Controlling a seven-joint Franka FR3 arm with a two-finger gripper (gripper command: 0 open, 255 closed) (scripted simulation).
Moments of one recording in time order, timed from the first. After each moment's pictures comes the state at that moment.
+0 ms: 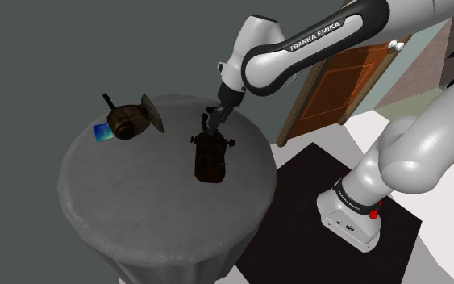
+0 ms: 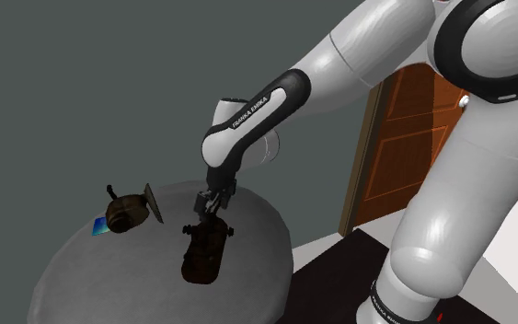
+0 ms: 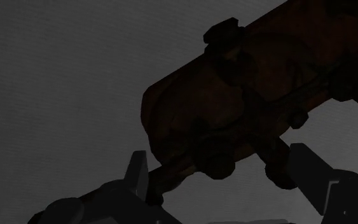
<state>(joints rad) 0.25 -0.10 0.22 -2.48 0.34 2.52 -0.21</state>
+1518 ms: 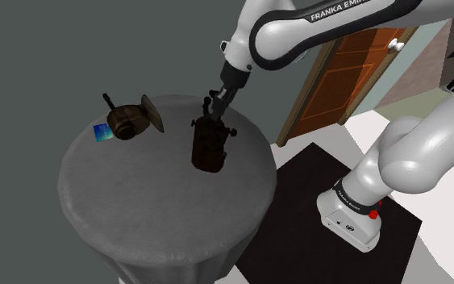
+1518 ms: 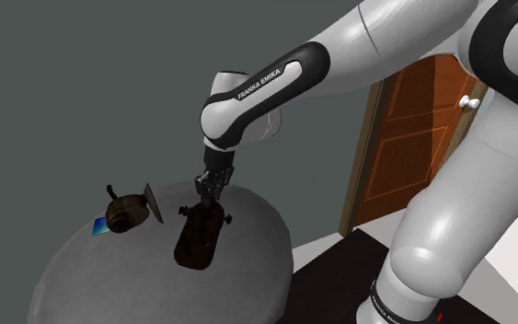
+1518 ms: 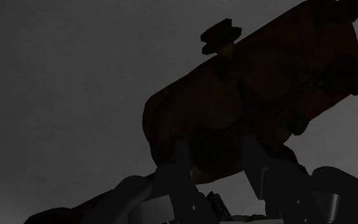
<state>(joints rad) 0.24 -0.20 0.21 -2.41 0.31 2.36 -0.17</state>
